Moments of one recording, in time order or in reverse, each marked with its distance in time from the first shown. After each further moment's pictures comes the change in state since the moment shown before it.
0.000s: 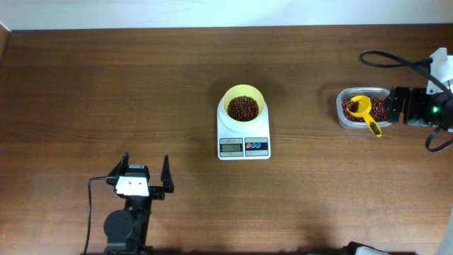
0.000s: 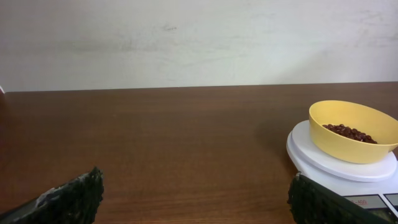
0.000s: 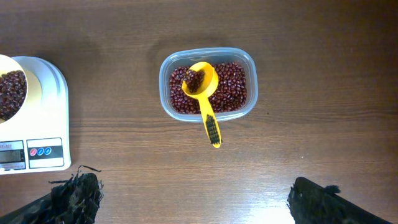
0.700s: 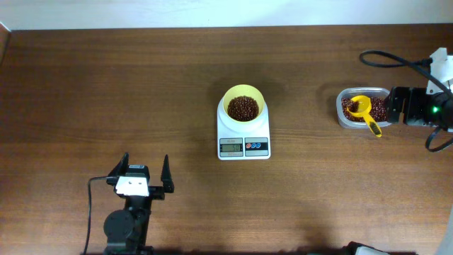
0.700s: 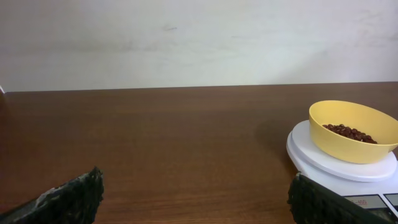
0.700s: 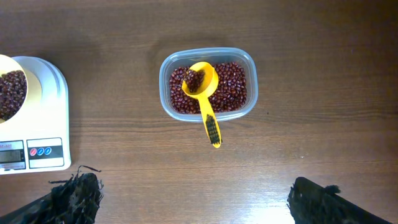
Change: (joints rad) left arm 0.000 0.000 0.000 0.000 0.000 0.000; right arm 0.000 0.000 0.000 -0.001 0.000 0.000
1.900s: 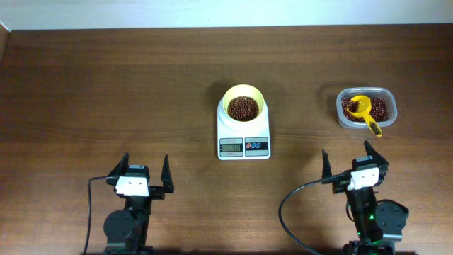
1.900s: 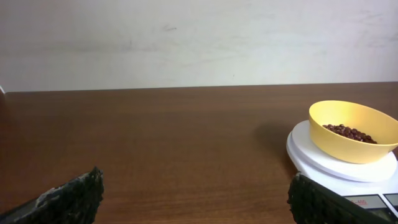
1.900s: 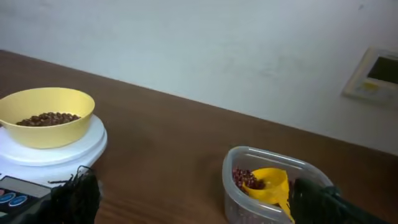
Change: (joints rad) left arm 0.000 -0.001 0.000 -0.001 0.000 0.000; right arm 0.238 -1.196 -1.710 1.502 -0.082 0.000
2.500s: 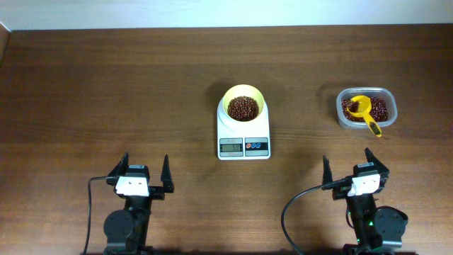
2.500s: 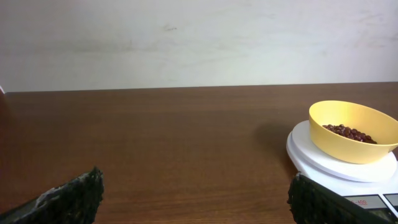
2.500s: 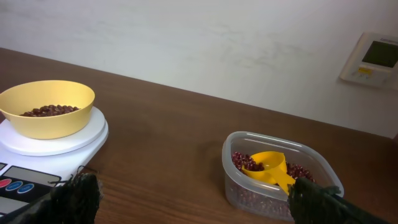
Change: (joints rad) left arm 0.000 0.000 0.000 0.000 0.000 0.000; right arm 0.002 -0.208 0.000 -0.233 0.022 0.023
